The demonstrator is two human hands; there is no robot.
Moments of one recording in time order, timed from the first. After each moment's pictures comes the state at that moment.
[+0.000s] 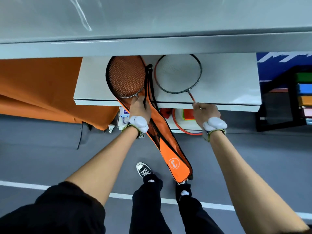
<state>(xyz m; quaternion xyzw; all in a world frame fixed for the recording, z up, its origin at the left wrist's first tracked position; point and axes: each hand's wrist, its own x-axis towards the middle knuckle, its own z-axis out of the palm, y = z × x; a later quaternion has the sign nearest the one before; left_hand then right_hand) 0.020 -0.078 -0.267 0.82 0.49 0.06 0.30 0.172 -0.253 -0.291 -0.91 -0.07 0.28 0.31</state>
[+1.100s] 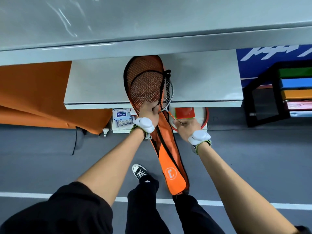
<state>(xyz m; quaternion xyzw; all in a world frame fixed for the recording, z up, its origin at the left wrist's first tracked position) 0.053 -0.140 -0.281 0.82 0.42 0.03 0.38 0.133 -0.299 -0.298 -0.86 -0.12 0.37 0.31</state>
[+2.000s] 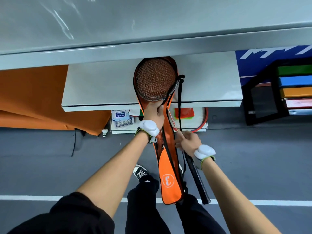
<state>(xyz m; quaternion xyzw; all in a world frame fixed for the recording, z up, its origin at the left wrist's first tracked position) 0.064 -0.155 -0.263 0.83 0.39 0.06 0.40 0.105 -0.328 -0.331 -0.79 -0.01 0.47 0.40</state>
